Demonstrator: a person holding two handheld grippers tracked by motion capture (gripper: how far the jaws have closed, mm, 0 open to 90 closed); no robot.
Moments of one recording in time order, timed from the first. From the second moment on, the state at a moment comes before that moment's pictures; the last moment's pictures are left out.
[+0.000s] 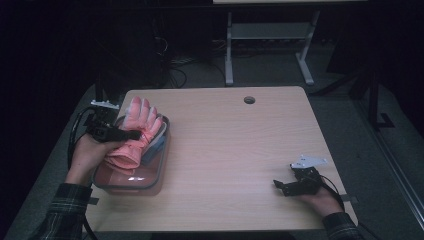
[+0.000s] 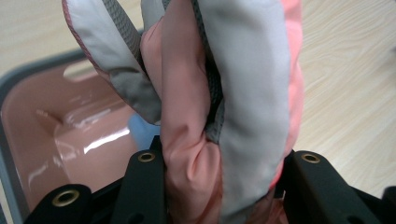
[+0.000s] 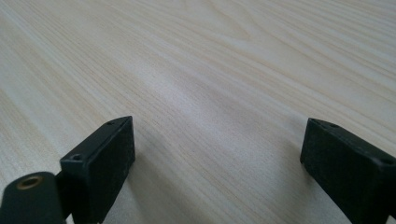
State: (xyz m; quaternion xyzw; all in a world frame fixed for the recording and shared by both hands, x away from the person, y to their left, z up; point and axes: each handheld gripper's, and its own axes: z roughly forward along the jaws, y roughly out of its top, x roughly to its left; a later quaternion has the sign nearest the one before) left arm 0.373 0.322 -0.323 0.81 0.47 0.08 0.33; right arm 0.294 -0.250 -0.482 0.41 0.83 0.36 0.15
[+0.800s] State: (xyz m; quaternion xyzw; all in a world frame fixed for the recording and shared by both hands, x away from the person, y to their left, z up) left arm 0.399 0.325 -0.407 0.81 0.51 0.04 0.30; right arm 0.293 -0.250 -0.482 0.41 0.82 0.36 0.15
